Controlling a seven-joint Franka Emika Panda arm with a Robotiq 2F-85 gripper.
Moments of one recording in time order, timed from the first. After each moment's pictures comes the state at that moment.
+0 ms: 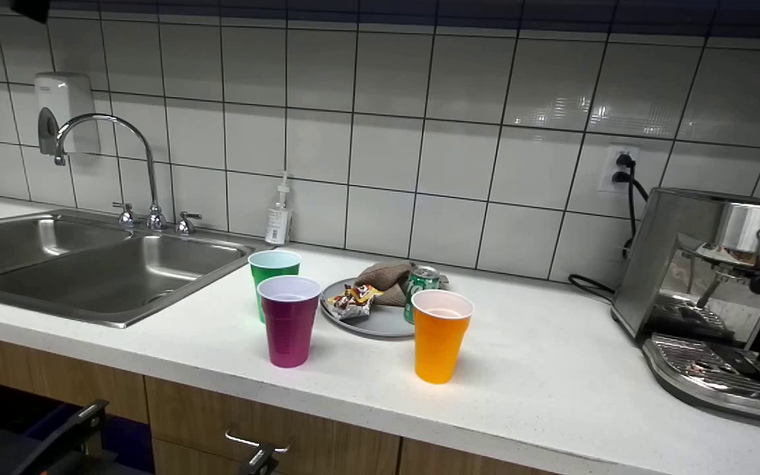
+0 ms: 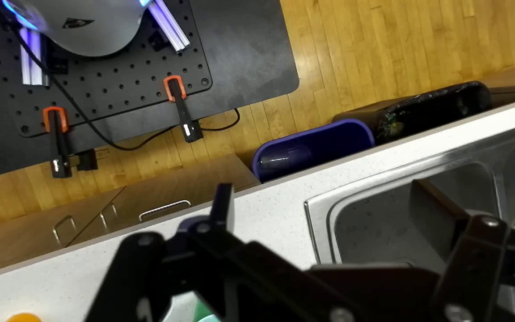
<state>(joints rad) 0.11 -0.83 0.12 -2.51 0.33 1.56 0.36</state>
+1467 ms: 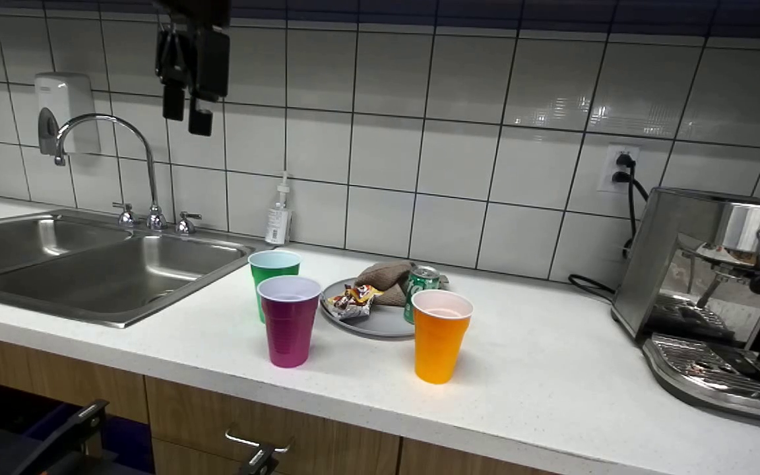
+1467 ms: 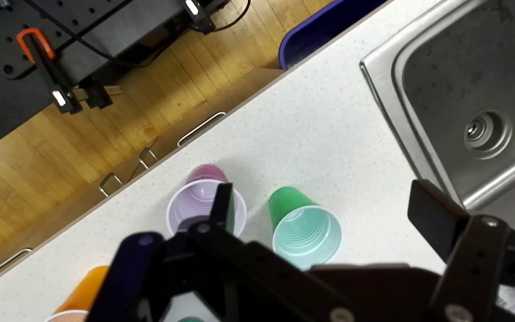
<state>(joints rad) -0.10 -0.65 0.14 -2.62 0.26 1.99 0.42</state>
